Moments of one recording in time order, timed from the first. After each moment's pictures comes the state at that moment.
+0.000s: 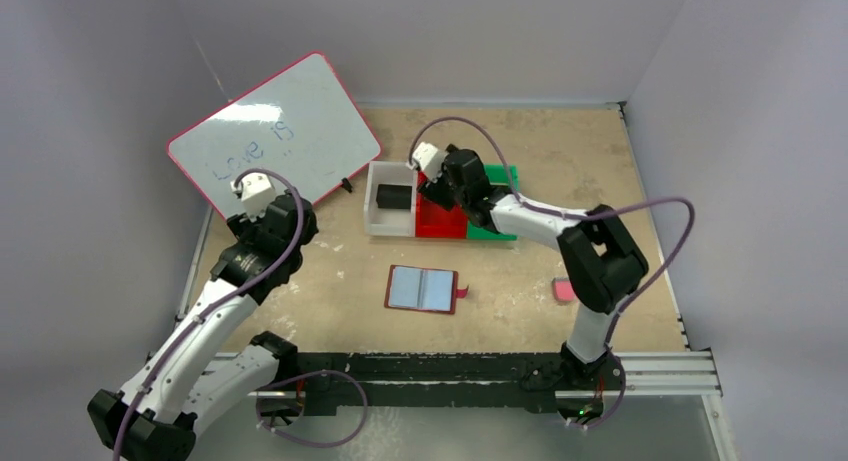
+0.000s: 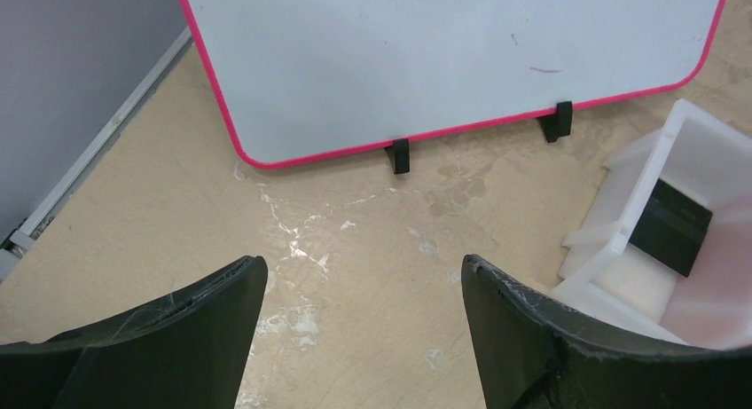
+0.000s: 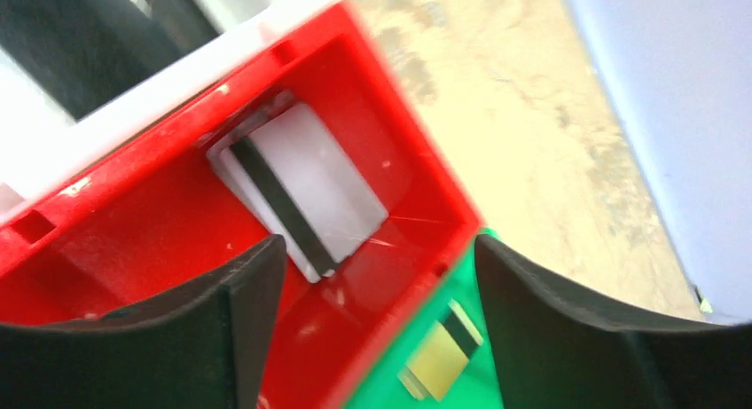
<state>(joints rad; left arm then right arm) -0.45 0.86 0.84 -0.73 -0.79 -0.67 0.63 1.87 1.18 0.08 0.21 -0.60</state>
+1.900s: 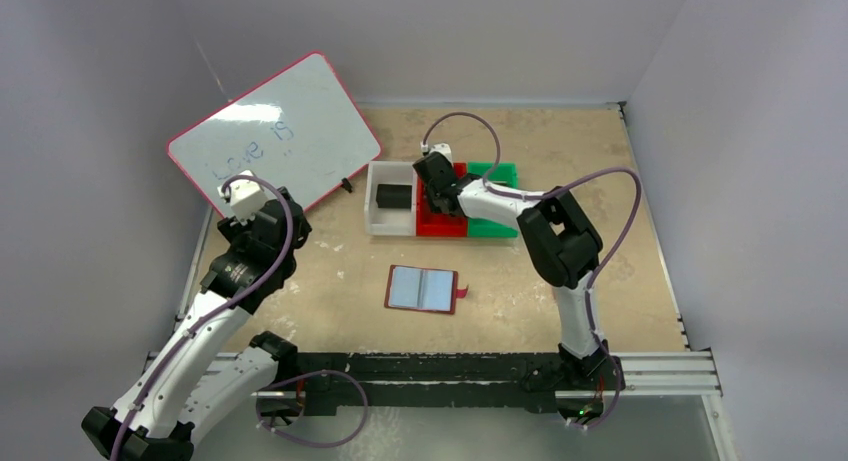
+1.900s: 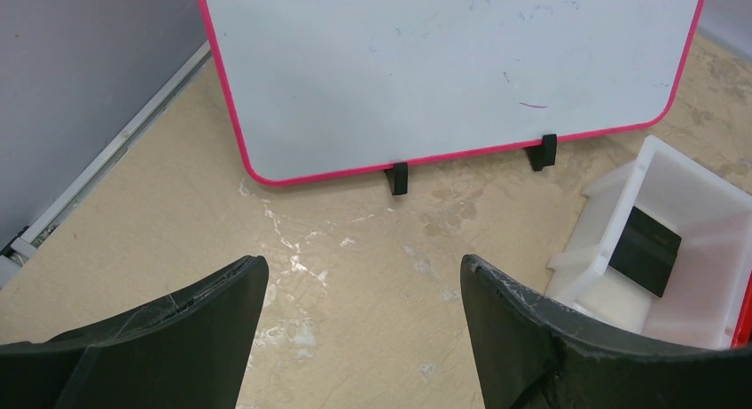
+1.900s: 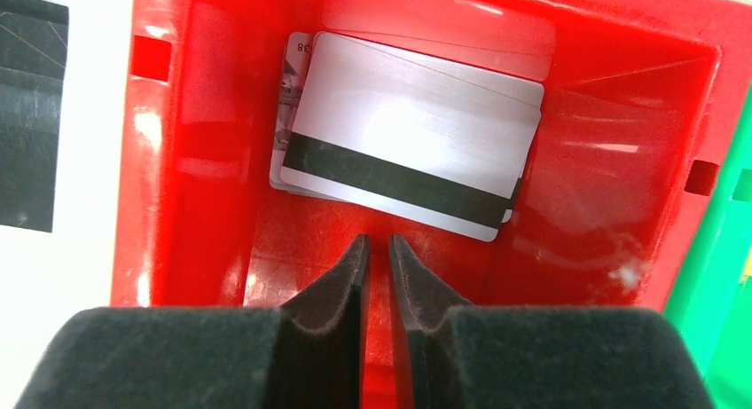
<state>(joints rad) -0.45 0.77 0.84 -0.72 -0.83 -0.67 0.68 2.08 1.44 -0.29 0.39 0.36</state>
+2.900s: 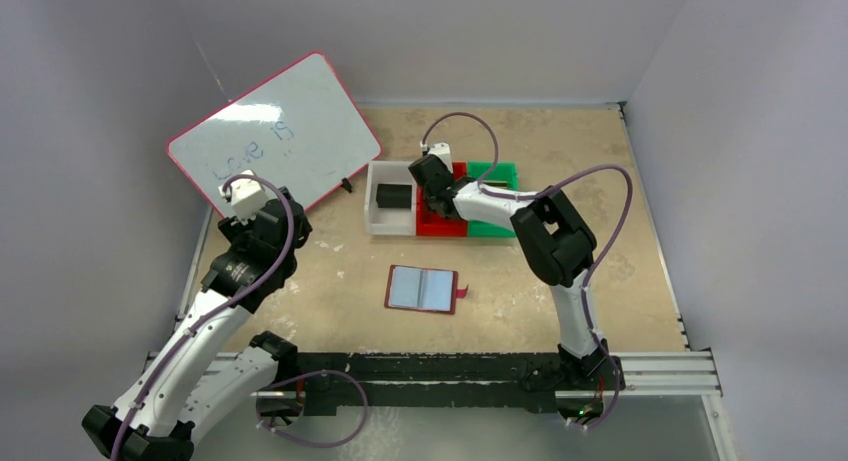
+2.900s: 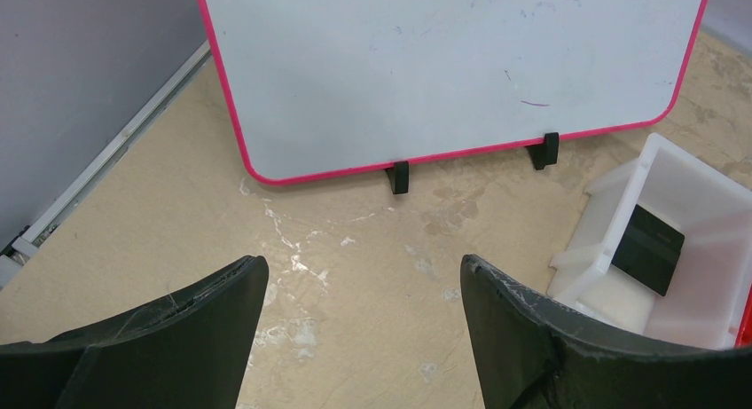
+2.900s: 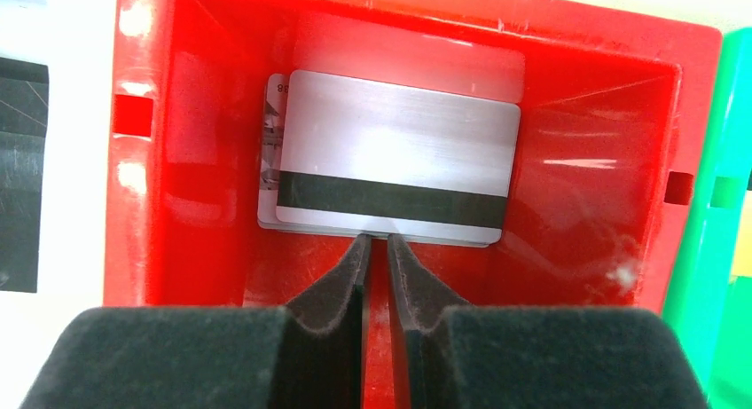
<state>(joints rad) -0.45 0.77 0.84 -0.72 -0.83 -0.67 0.70 2.11 1.45 -0.24 0.51 0.38</state>
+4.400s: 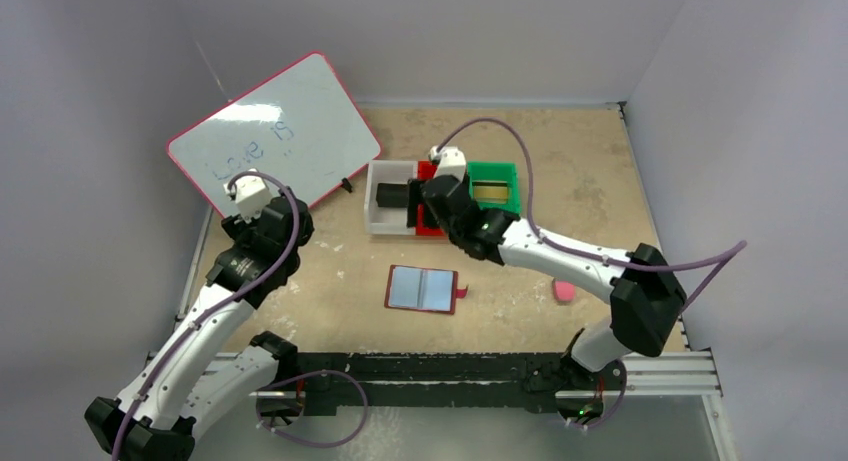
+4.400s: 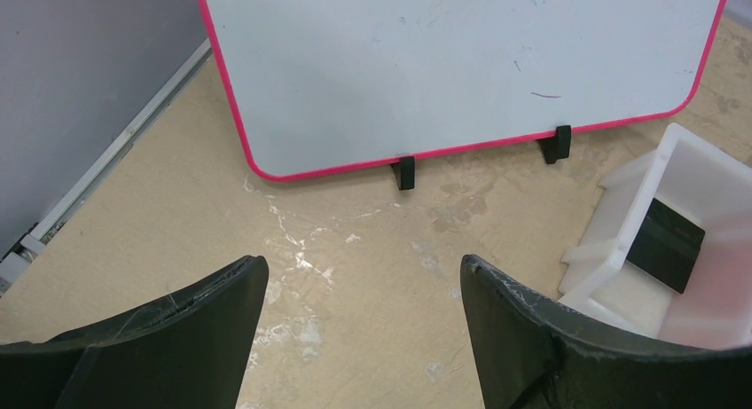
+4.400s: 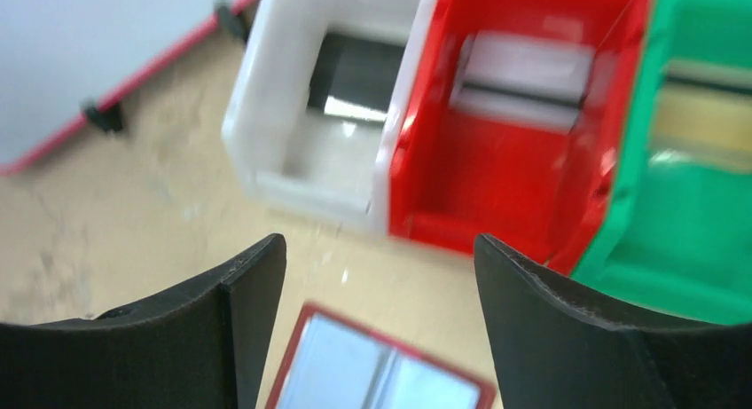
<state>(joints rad) -0.45 0.81 0.84 -0.72 -0.84 -0.67 0.87 1.53 1.15 -0.17 0.47 0.51</state>
